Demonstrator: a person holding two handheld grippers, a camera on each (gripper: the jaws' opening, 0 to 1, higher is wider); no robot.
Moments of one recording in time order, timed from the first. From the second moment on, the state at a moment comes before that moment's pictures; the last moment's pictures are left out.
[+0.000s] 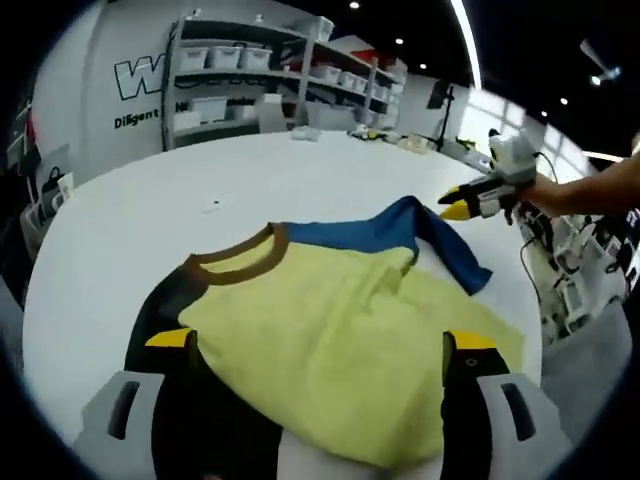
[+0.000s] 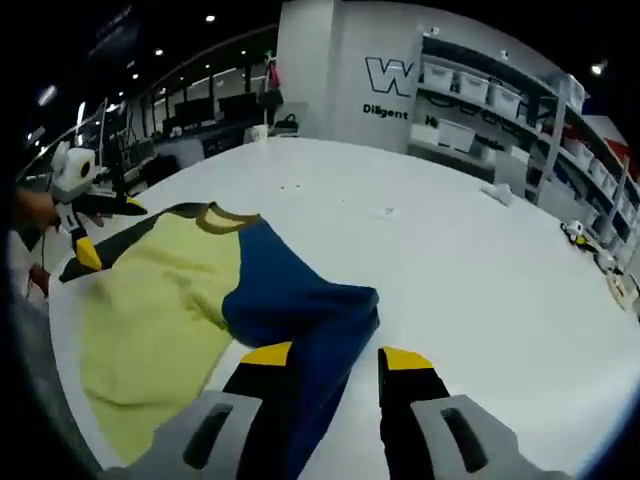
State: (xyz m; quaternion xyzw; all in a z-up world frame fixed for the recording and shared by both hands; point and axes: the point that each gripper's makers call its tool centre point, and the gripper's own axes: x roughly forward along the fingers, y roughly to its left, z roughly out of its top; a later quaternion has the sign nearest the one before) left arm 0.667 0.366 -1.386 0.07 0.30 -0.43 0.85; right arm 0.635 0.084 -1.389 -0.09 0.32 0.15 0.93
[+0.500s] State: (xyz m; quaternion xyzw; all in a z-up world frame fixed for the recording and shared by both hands) left arm 0.630 0.388 -1.344 0.08 0.26 -0.42 0.87; right arm 0.549 0.150 -1.436 -0.15 0.37 0.28 0.87
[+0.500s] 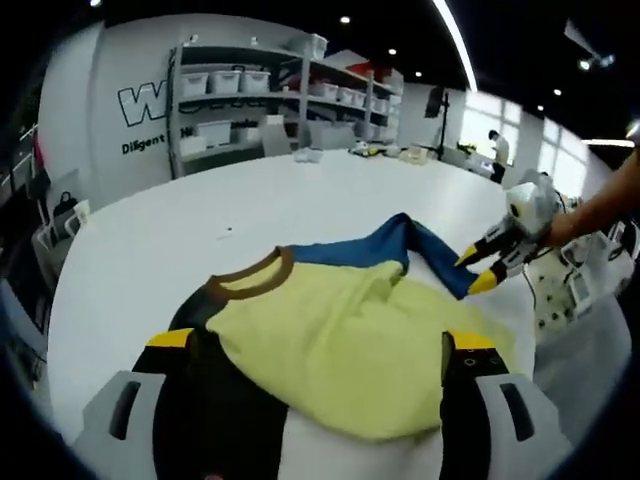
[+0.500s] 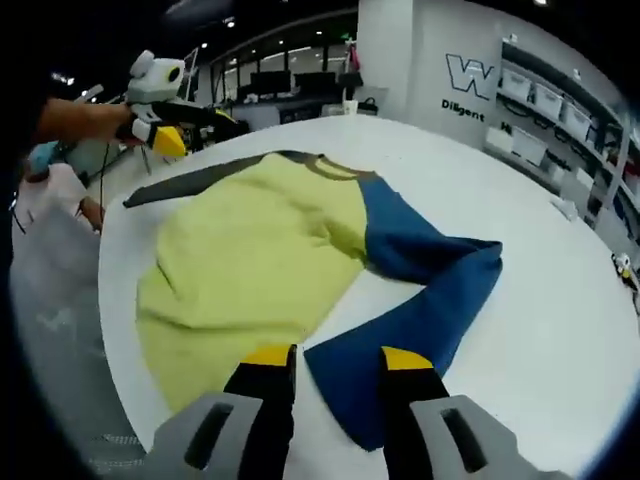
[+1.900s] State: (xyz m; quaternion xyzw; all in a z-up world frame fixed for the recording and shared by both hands) left arm 0.592 0.452 -1.332 0.08 0.25 -0.38 0.89; right arm 0.602 -0.053 -1.278 0.08 0.28 -0.03 0.96
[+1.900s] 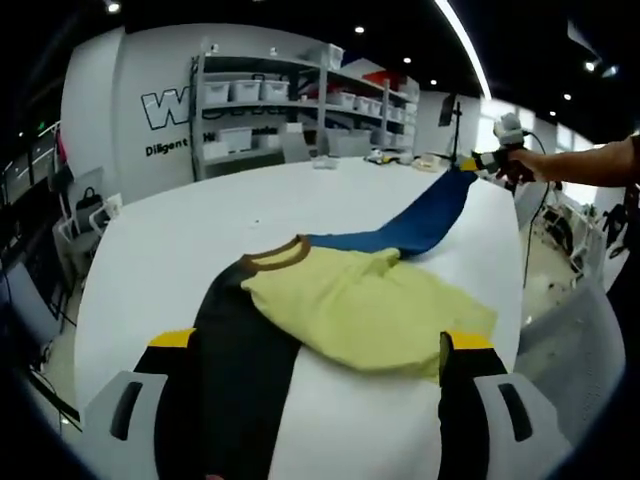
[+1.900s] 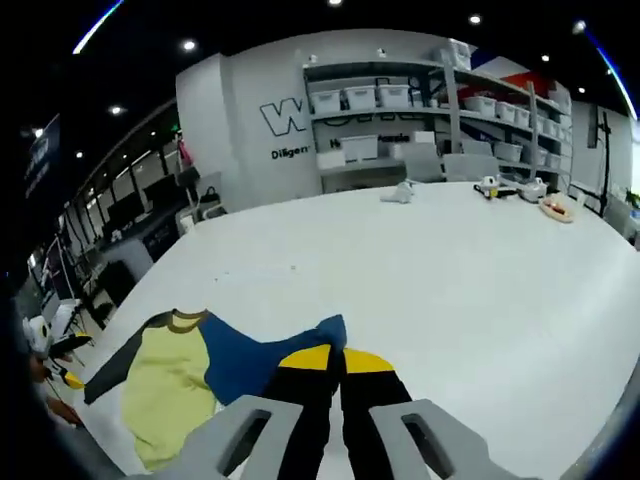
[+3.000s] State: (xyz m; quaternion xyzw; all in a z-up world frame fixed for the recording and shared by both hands) left arm 0.547 0.437 -1.372 0.07 0.28 -0.40 0.87; right arm 0.556 0.116 -1.322 -0.10 0.21 0.23 0.94
